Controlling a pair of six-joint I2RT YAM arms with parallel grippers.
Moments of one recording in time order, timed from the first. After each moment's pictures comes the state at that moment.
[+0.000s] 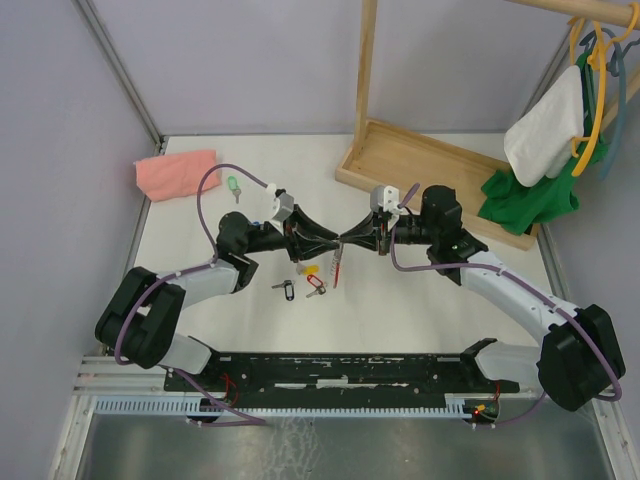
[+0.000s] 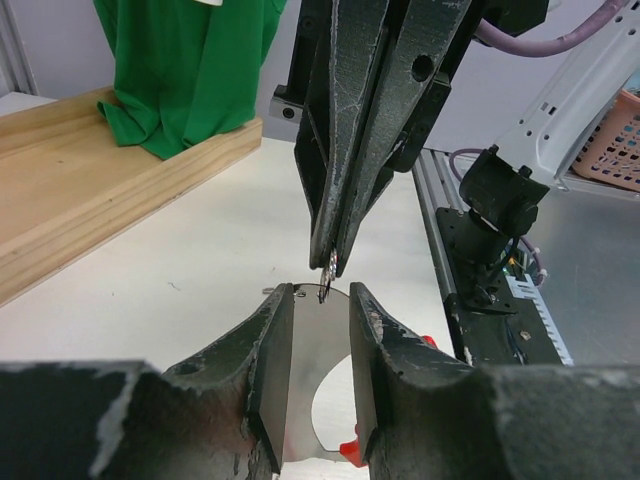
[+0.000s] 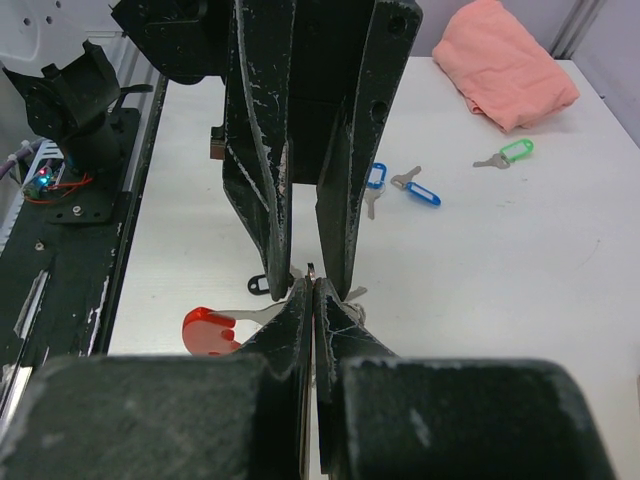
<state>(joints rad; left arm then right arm) -0.48 1.45 0.58 1.16 1.00 -0.38 0.52 1.23 0.80 0.29 -0.95 -0.21</state>
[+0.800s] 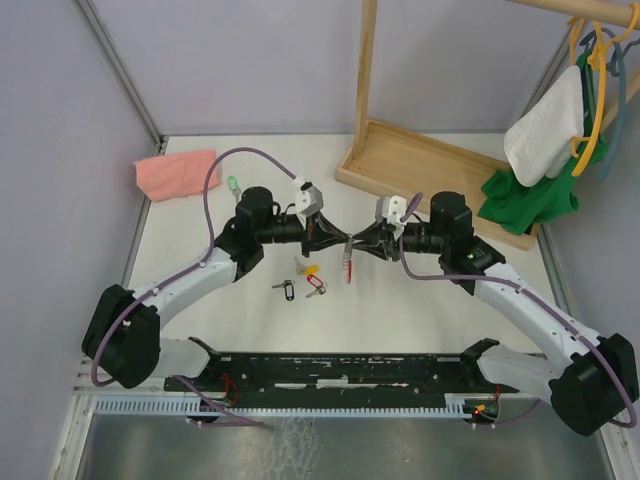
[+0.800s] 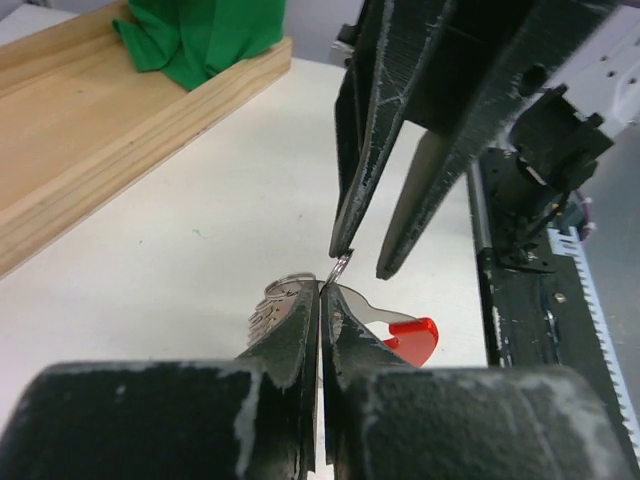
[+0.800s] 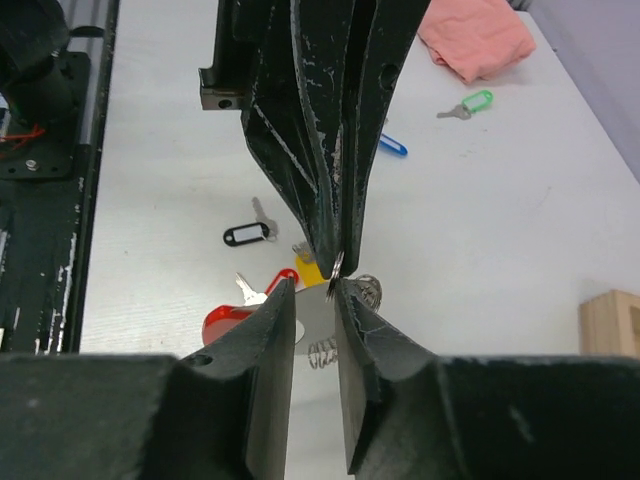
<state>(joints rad) -0.55 1.34 0.77 0.49 0.91 -0.05 0.52 1.12 0.80 0.07 -0.86 -0.34</state>
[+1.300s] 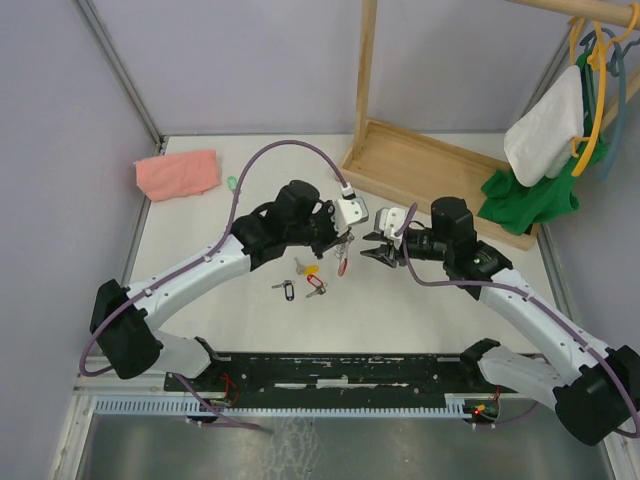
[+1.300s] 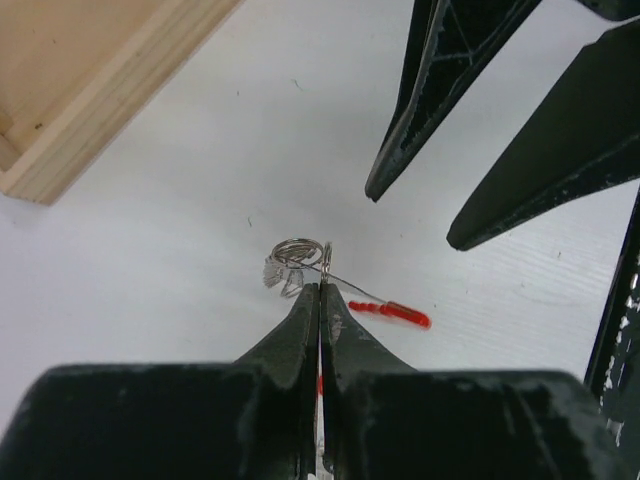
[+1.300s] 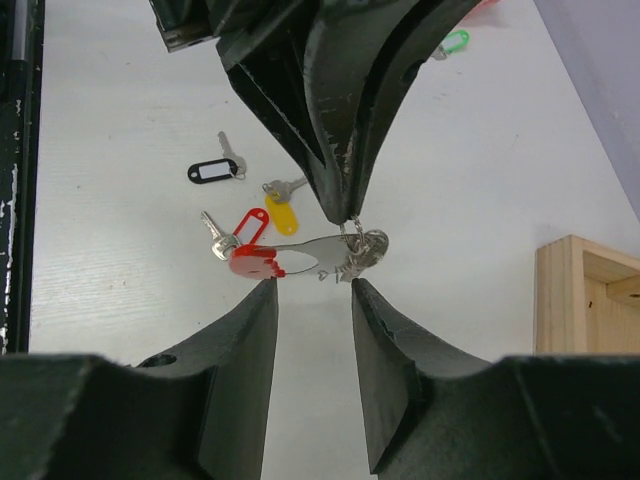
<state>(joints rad) -0.81 1.39 1.18 -0.35 0.29 0.37 0.52 1.02 0.80 -0.16 -0.72 -0.55</state>
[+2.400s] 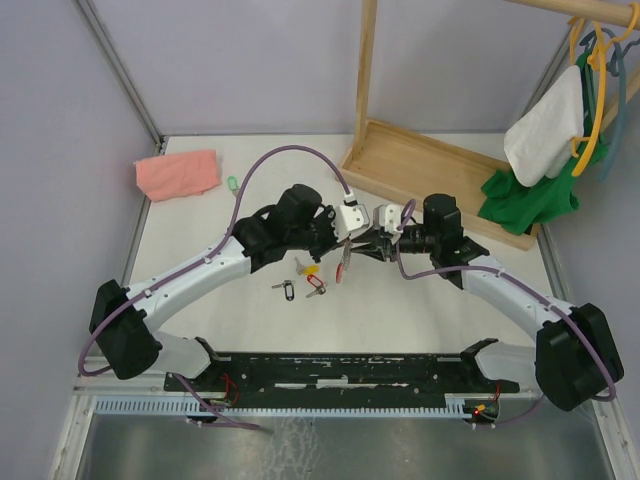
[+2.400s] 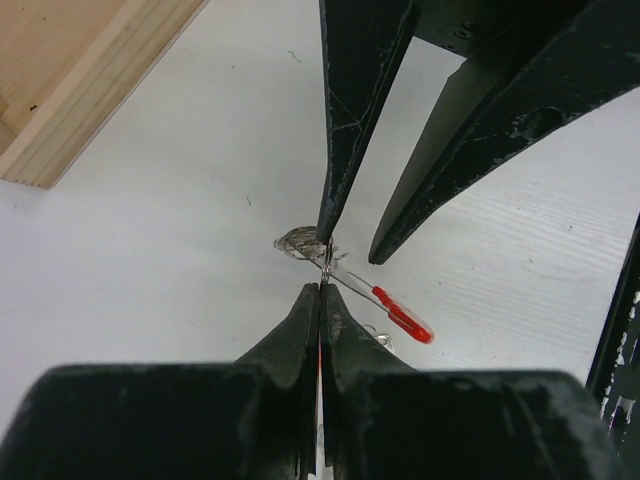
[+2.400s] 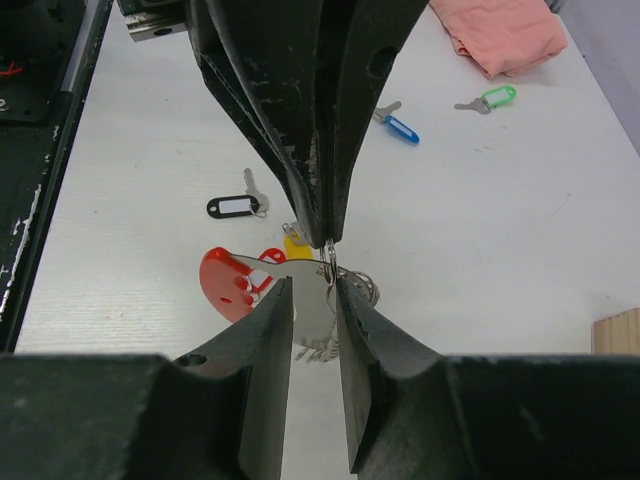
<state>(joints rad) -0.84 1.38 1.17 -0.42 0.24 0.41 0.46 1.22 0.71 0.20 -0.96 -0.50</state>
